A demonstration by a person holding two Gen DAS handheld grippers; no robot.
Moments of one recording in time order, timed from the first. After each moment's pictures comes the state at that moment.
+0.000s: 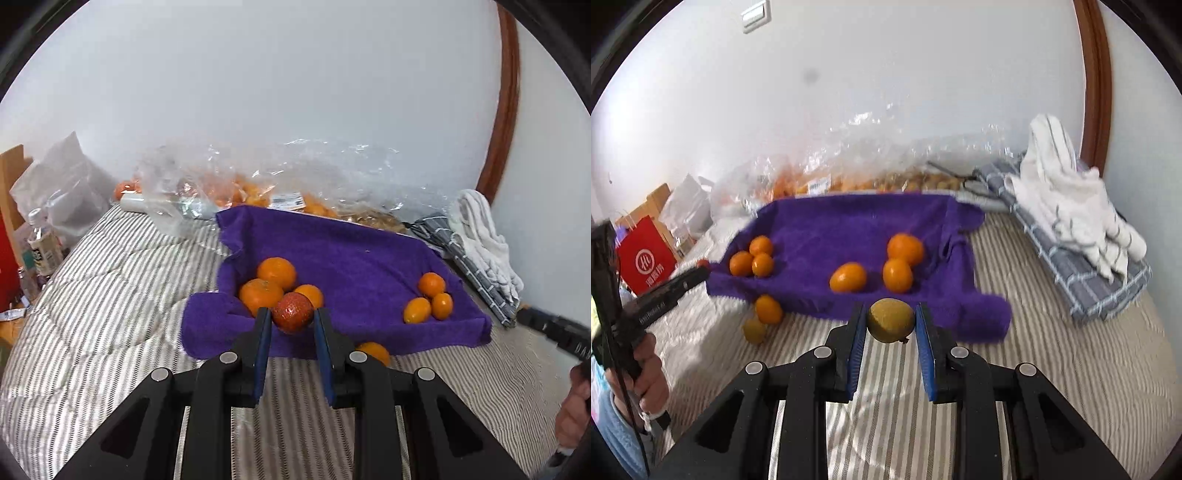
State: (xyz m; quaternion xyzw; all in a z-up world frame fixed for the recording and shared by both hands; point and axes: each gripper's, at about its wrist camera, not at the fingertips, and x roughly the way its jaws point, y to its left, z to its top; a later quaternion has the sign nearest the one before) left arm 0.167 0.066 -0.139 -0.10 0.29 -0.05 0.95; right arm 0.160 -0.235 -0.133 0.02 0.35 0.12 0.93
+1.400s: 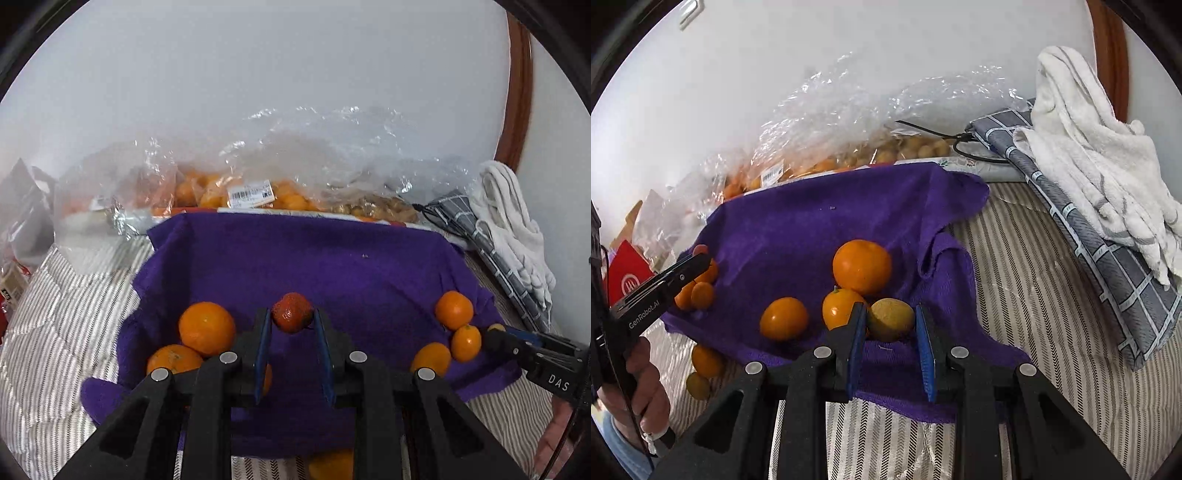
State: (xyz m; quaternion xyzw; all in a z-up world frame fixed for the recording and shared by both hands) left arm 0.278 0.006 -0.148 -0.05 0.34 -0.04 0.94; right arm 0.267 -0.246 -0.187 0.06 0.42 0.11 0.90
